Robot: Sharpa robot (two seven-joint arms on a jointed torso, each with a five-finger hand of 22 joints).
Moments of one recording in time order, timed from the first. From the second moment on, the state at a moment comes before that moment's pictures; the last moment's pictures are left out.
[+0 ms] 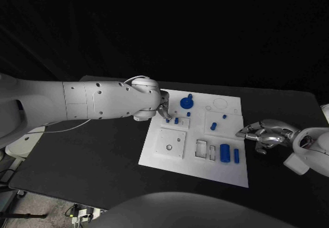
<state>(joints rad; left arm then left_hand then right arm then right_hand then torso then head) 1.35 -0.74 -0.22 1.49 -1.19 0.07 -0.70 1.28 -0.07 0.31 0.29 0.40 0.95 0.01 0.44 1.08 1.46 -0.06 1.56 1.31 1.47 -0.10 1.57 1.31 0.05 1.46 0.01 1.36 1.31 1.24 -0.96 -0.22 1.51 -0.73 0.05 -0.08 1.25 0.12 -0.01 0.27 0.58 0.72 0.15 0.20 0.30 1.40 0.08 1.46 1.31 1.45 0.03 1.49 1.31 0.15 1.02 0.14 0.92 1.31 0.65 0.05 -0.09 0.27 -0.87</state>
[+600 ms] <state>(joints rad) 1.34 -0.74 -0.22 1.50 -1.20 0.07 -0.70 1.28 -0.07 0.31 0.29 0.40 0.95 0.02 0.44 1.08 1.46 -0.06 1.56 1.31 1.47 -0.10 1.57 1.31 0.05 1.46 0.01 1.36 1.31 1.24 -0.96 -0.22 1.51 -0.73 0.05 -0.08 1.25 0.12 -0.01 0.27 0.58 0.71 0.15 0.20 0.30 1.40 0.08 1.46 1.31 1.45 0.03 1.49 1.31 0.15 1.02 0.14 0.92 1.31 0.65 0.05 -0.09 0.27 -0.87</state>
